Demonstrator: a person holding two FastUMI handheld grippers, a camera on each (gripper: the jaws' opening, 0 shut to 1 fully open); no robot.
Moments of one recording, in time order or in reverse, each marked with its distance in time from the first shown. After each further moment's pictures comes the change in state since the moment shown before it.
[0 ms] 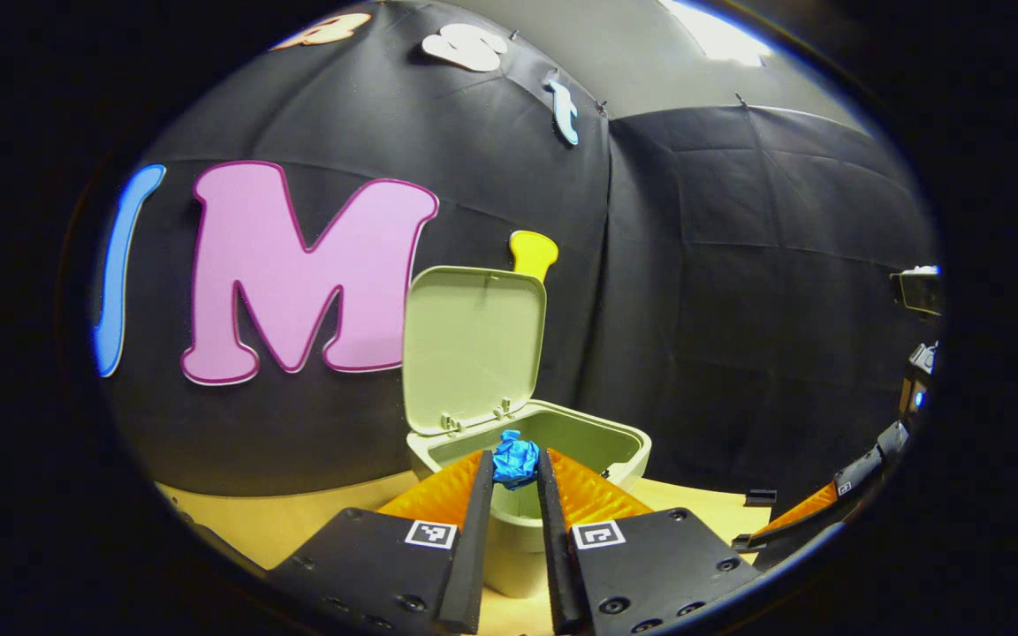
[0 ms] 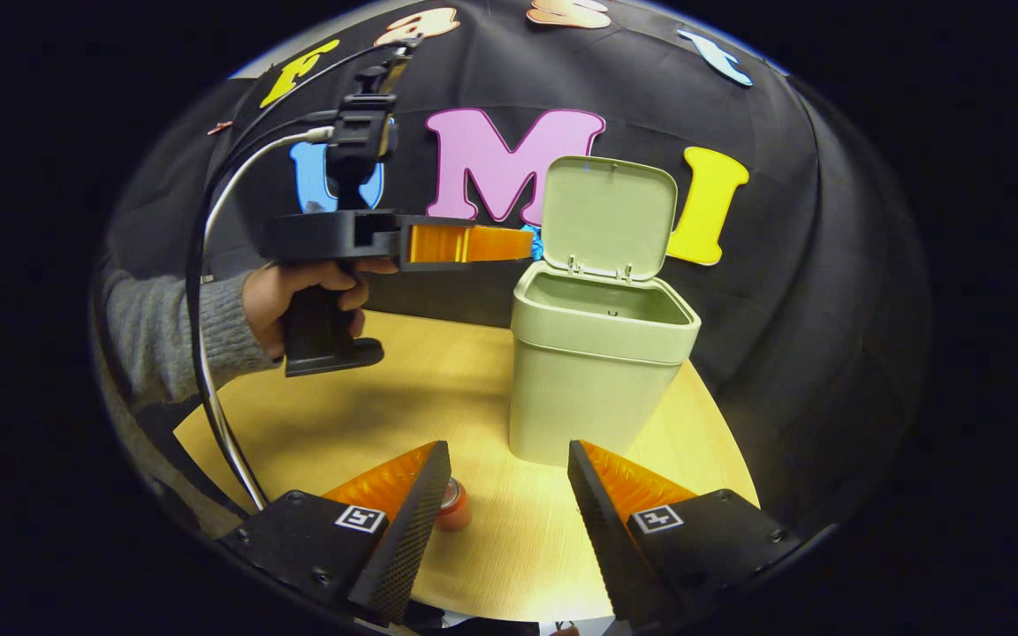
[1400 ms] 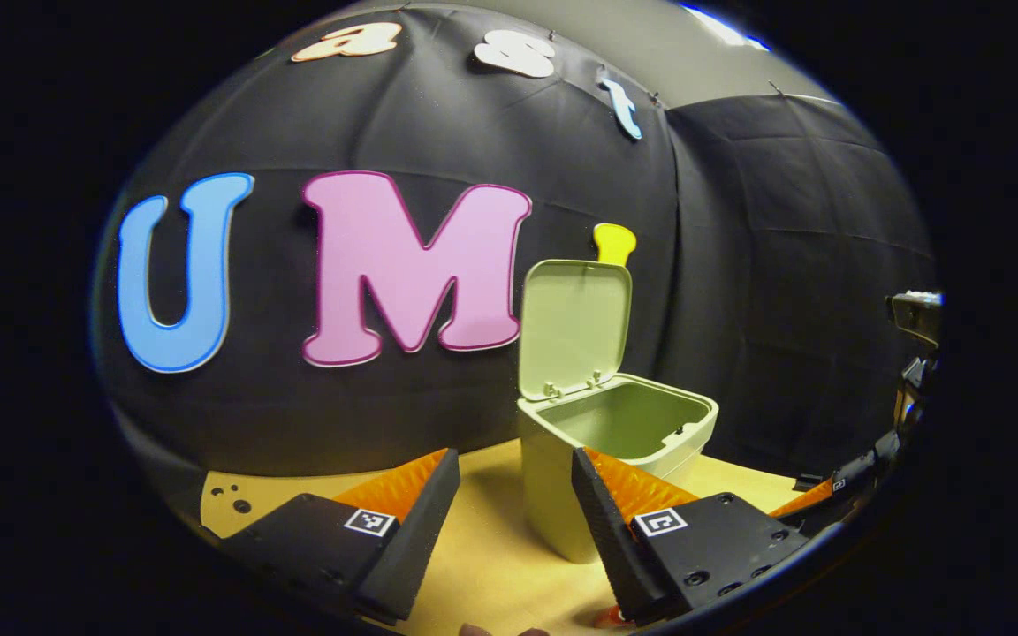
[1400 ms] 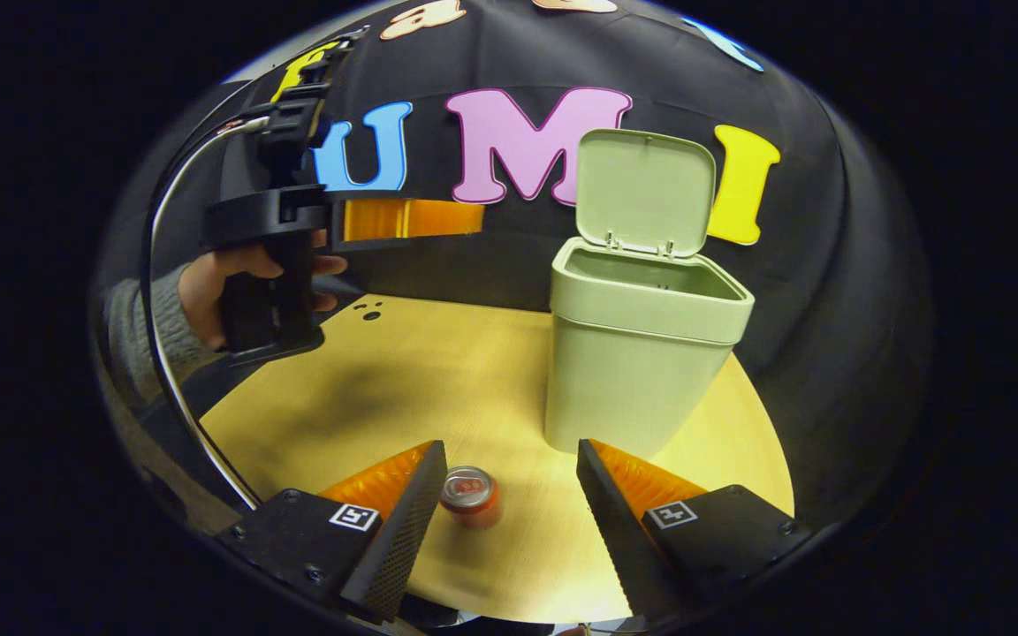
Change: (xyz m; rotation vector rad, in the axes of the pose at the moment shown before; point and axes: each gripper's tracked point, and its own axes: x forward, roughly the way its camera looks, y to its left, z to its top) left arm -0.118 0.066 -0.013 -0.012 0.045 0.332; right arm 0.020 0.040 -0.014 0.009 0.049 0.128
